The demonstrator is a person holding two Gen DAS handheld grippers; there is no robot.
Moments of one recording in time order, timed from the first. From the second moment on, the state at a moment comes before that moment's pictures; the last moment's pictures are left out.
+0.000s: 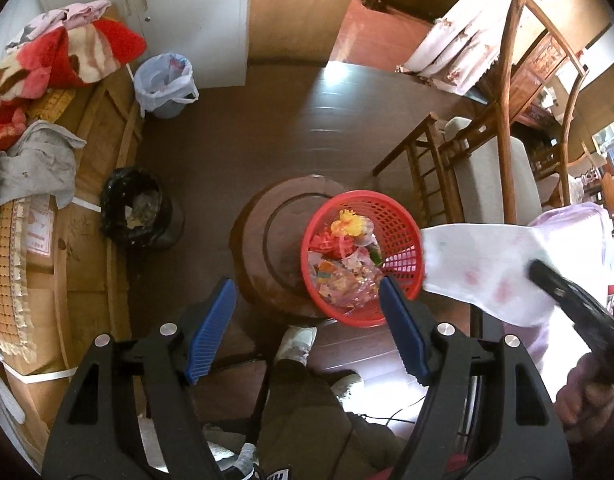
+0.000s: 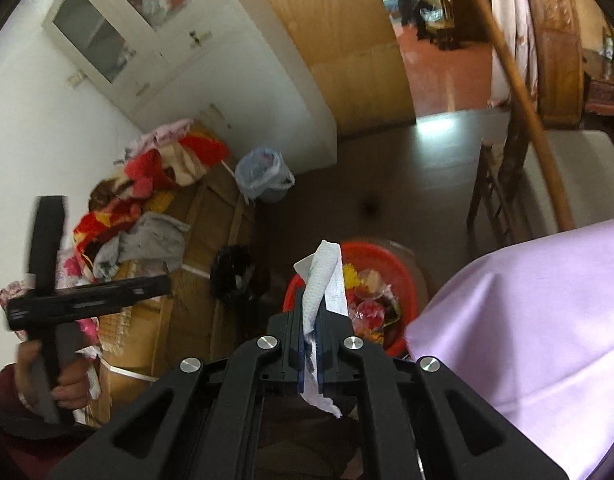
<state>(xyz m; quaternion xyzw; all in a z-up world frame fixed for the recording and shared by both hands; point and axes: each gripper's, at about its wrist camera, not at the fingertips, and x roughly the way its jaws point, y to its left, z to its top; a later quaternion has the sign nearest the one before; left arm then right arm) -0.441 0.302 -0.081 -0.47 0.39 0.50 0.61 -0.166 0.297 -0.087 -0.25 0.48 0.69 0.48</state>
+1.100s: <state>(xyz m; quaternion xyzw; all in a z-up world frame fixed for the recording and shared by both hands) -0.313 0.299 -0.027 -0.35 0.39 0.43 0.74 -0.119 0.205 0.002 -0.26 0.39 0.66 0.59</state>
